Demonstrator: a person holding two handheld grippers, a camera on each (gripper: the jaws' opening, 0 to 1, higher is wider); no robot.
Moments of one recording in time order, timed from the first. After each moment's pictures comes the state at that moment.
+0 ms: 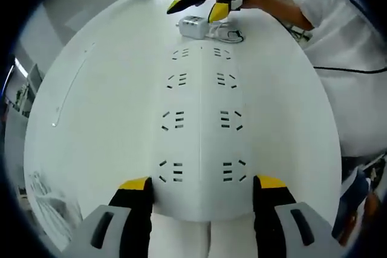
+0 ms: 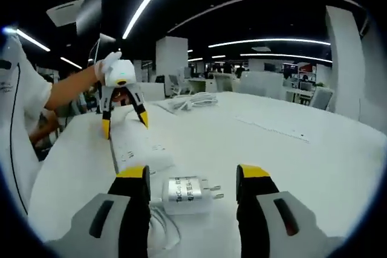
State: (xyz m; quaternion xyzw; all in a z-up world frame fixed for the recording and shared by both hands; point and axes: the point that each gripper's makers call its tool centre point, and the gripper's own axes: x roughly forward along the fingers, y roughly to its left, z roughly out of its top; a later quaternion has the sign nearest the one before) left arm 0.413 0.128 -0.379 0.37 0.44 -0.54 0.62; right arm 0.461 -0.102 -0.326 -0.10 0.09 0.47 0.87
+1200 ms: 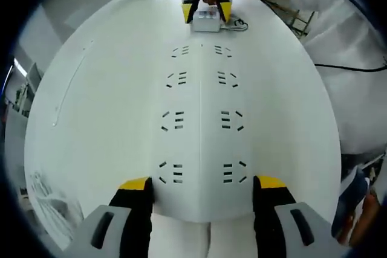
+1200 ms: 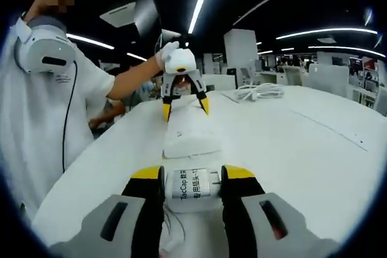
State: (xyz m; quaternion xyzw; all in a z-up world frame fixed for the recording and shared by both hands) left arm 0.411 0.130 -0.378 0.38 0.45 -0.53 0.61; right arm 0.410 -0.086 -0.337 -0.09 0.13 0.70 0.70
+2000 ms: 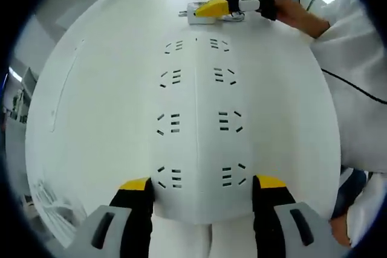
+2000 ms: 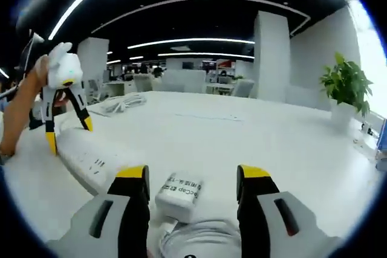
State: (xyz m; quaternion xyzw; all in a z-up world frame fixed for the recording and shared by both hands) left arm 0.413 0.127 -0.378 0.42 0.46 -0.53 0.58; right arm 0.450 -0.137 -0.330 -0.06 0.11 0.11 0.99
